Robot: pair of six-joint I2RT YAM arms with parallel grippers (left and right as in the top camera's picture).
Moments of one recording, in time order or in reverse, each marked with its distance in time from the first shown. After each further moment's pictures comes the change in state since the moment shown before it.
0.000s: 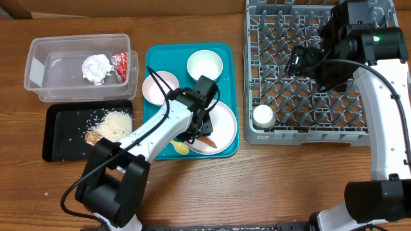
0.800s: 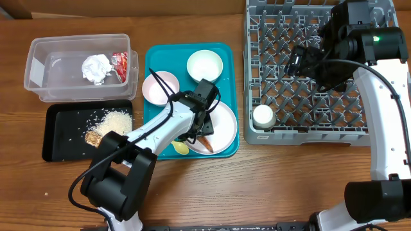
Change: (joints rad) left arm 0.000 0.051 -0.036 0.113 -0.039 -0.008; right arm 0.000 0.000 0.000 0.002 0.000 0.000
